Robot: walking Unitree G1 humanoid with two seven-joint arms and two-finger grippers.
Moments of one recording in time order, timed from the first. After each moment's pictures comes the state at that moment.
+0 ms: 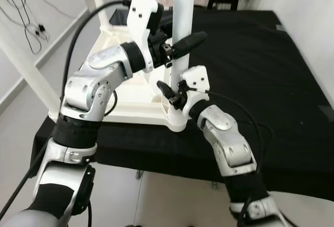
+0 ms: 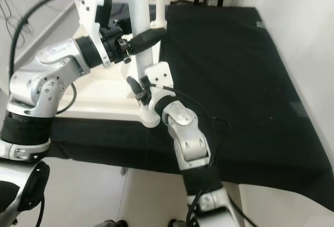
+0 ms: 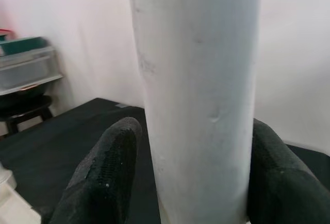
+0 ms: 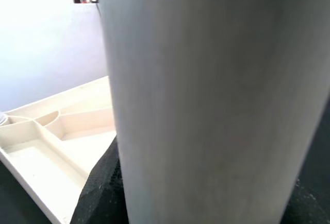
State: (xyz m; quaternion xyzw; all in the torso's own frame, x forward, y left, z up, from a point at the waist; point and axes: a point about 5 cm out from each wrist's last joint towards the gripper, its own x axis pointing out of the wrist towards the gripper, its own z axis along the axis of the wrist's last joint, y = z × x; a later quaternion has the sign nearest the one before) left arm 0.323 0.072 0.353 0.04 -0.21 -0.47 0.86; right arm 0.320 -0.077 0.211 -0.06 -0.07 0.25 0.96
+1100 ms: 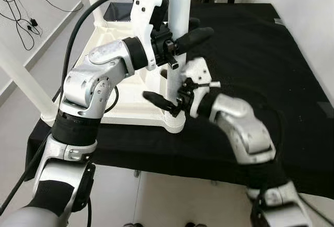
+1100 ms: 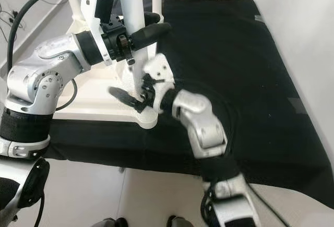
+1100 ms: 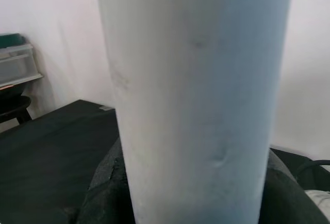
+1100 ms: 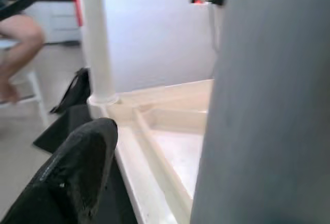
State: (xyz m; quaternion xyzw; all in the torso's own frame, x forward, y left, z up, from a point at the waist) left arm 0.320 0.072 0.355 0.03 -0.20 -0.49 0.85; right arm 0.326 -0.079 0.248 -0.10 -0.09 0.51 0.85
